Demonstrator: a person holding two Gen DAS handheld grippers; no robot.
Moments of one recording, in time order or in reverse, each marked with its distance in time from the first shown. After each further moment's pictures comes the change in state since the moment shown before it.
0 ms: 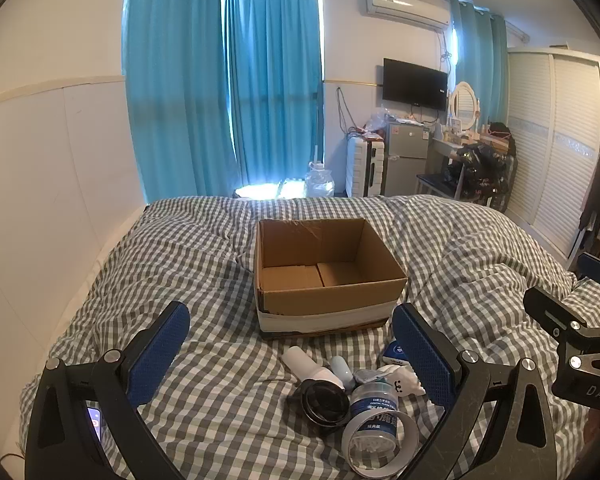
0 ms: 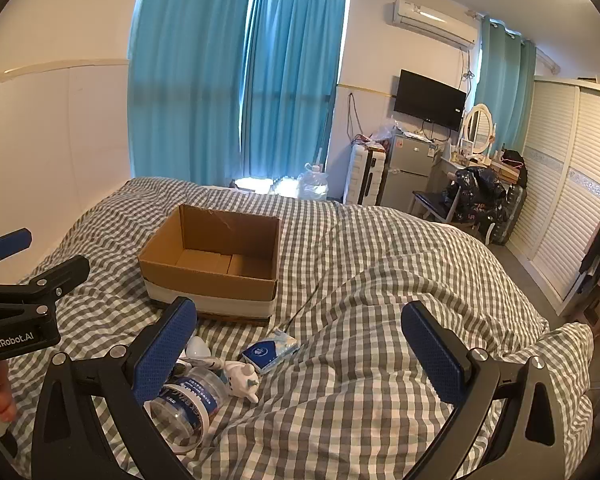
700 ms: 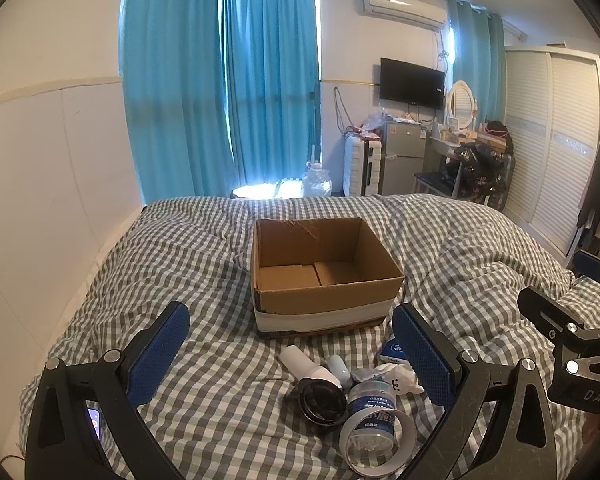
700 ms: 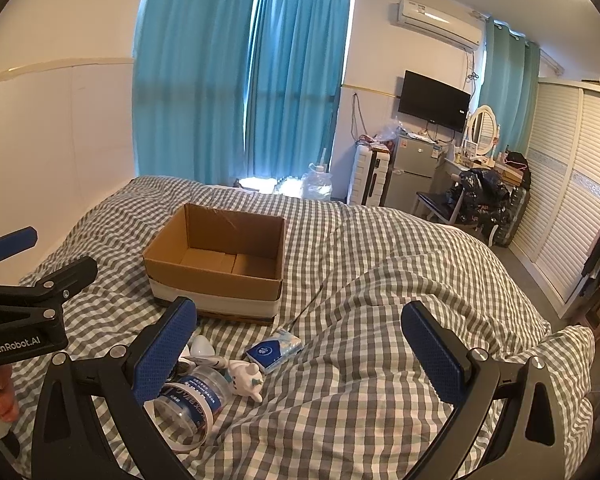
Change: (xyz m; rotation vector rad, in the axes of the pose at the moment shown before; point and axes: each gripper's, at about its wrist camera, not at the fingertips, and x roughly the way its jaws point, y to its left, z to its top) left arm -0.002 -0.005 -0.002 0.006 -0.003 -0.001; right arm -0.002 0.002 0.000 -0.010 -0.003 0.014
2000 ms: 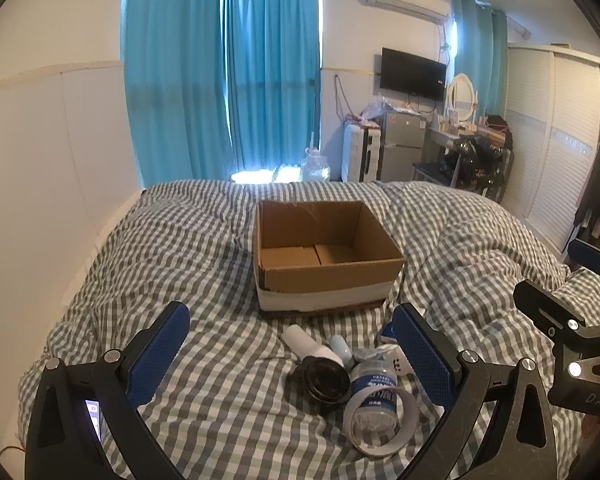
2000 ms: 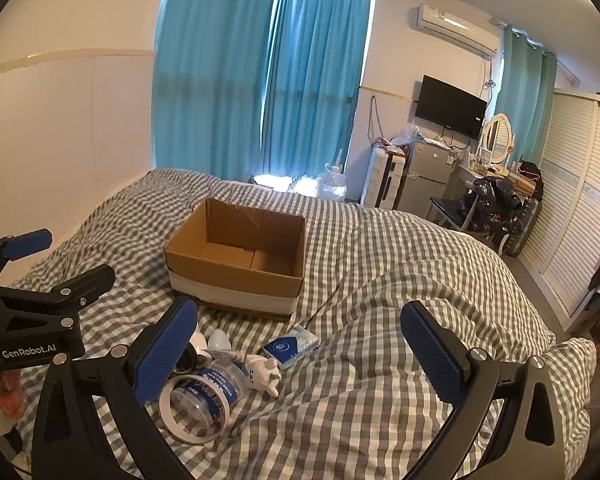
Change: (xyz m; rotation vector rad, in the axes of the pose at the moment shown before) left arm -0.003 0.014 -0.013 -0.020 0.059 -0.017; right arm -0.005 0.018 -0.001 -0.056 0.009 0.046
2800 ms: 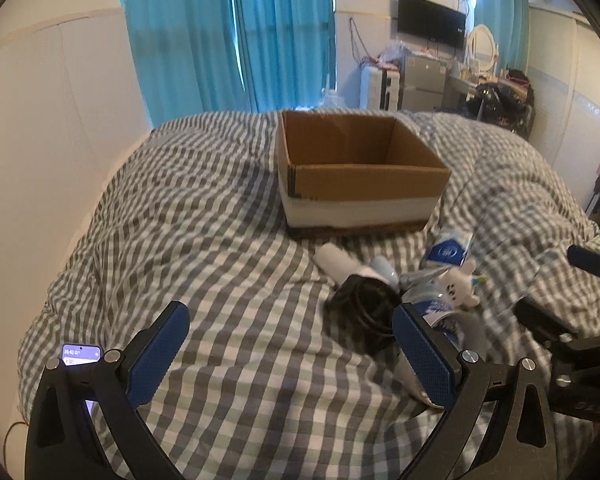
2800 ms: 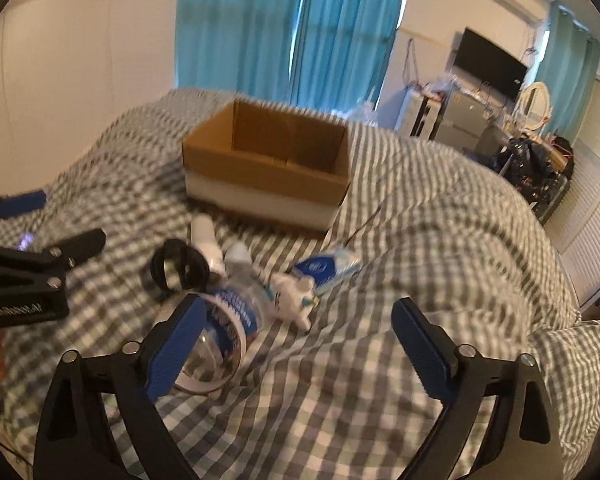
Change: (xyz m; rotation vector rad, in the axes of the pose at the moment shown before) left arm 0.053 0.020 -0.060 0.015 0.206 0.070; right arm 0.068 0.031 -0.064 -0.085 0.258 0.088
